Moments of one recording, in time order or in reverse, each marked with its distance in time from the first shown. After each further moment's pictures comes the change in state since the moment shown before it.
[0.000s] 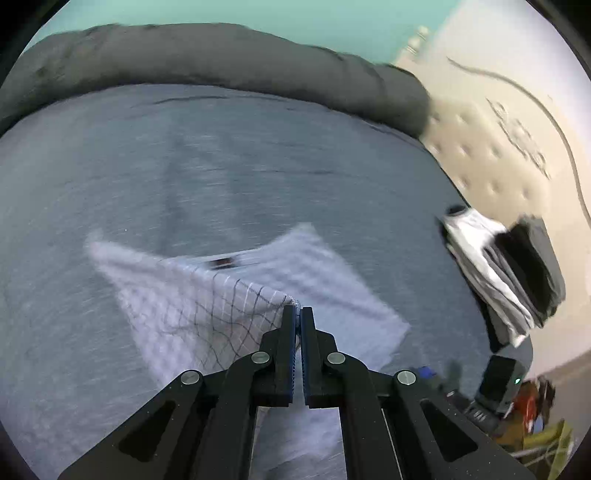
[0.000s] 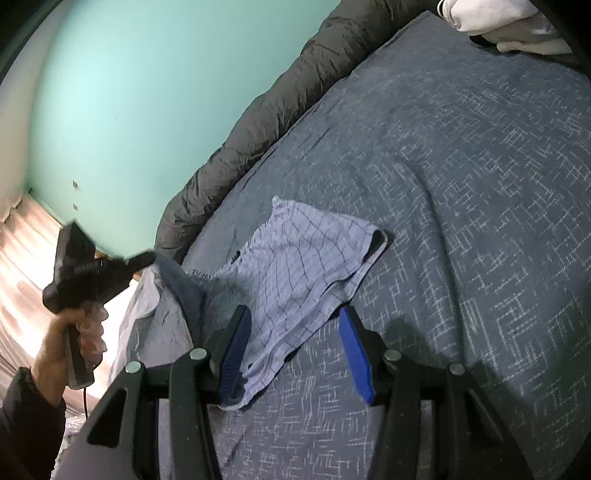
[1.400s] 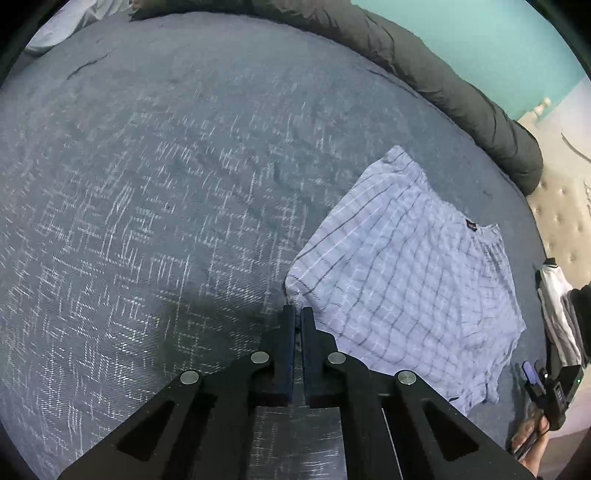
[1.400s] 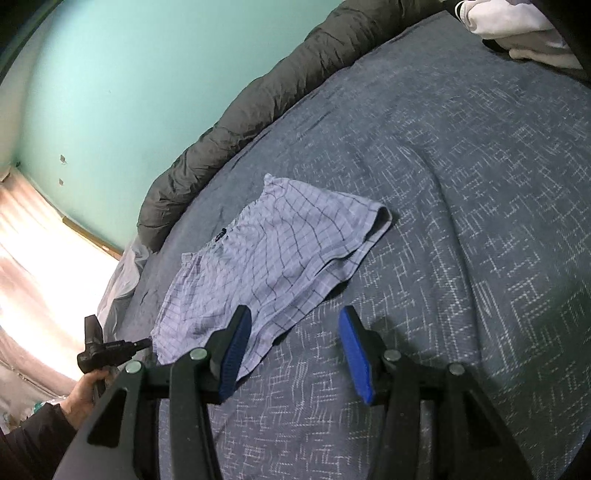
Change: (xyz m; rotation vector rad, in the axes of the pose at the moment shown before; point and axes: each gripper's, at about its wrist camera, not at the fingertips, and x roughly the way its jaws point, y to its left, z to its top) left arm -0.067 0.259 -0.145 -0.382 -0.039 0.239; right arm 0.015 0.010 -0.009 -0.077 0.066 -0.074
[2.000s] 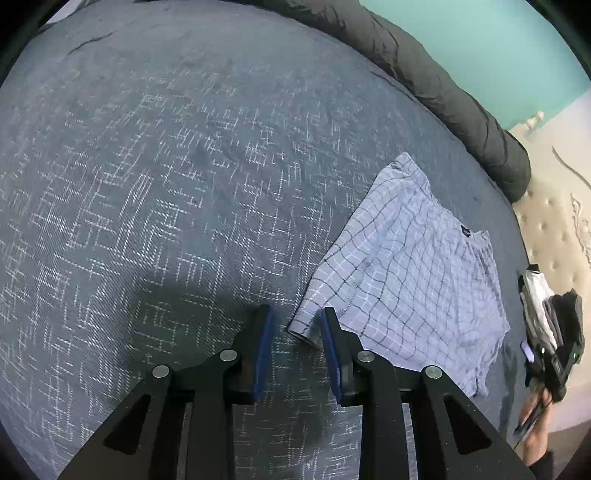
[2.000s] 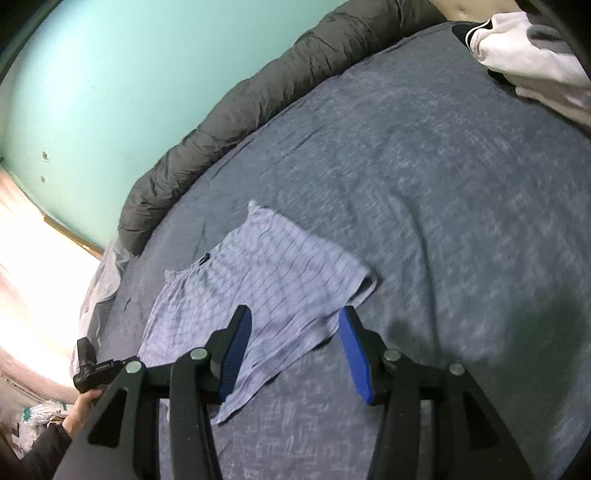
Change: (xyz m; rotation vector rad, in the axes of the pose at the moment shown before) left arm 0.005 0.035 0.001 -0.038 0.028 -0.090; right arm 0.006 0.013 0.043 -0.017 0.013 -0.092
